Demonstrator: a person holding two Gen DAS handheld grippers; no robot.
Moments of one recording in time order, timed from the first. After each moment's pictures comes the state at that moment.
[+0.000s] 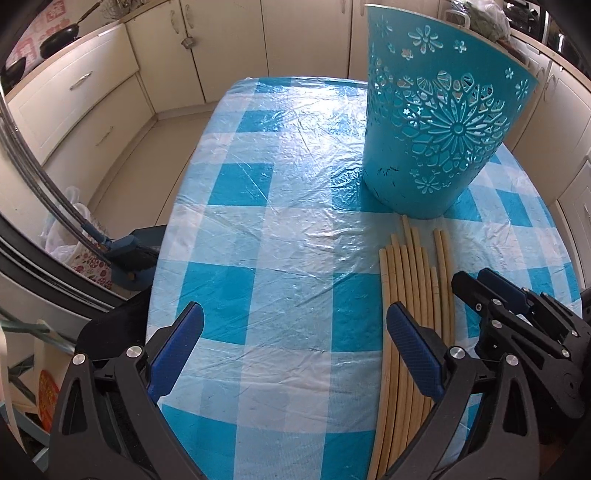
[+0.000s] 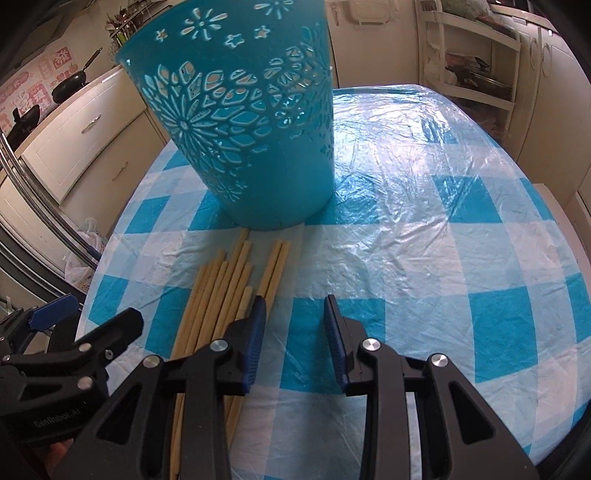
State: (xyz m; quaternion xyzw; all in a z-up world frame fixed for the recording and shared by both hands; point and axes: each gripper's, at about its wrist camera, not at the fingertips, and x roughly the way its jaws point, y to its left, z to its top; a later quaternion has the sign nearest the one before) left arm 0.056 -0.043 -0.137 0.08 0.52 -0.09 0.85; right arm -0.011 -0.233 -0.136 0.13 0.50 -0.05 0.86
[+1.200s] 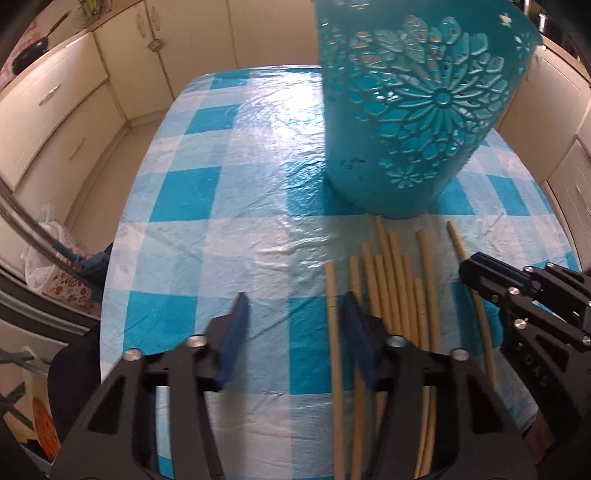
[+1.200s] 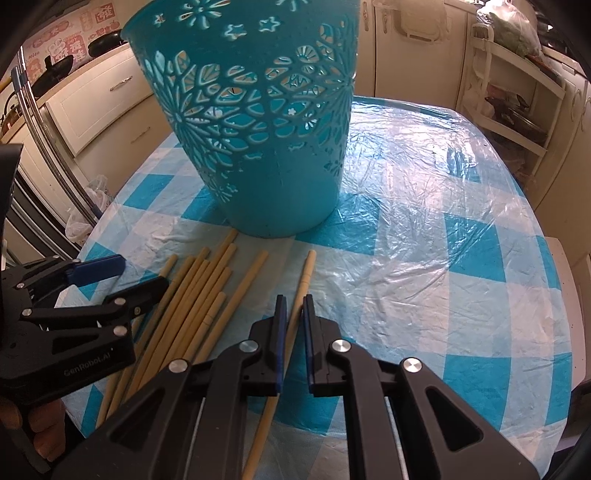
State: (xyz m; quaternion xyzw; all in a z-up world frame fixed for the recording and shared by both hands) left arm 0.077 -0.075 -0.158 0.10 0.52 -0.15 0.83; right arm 0.002 -0.242 -0.146 0.06 0.50 0.02 0.86
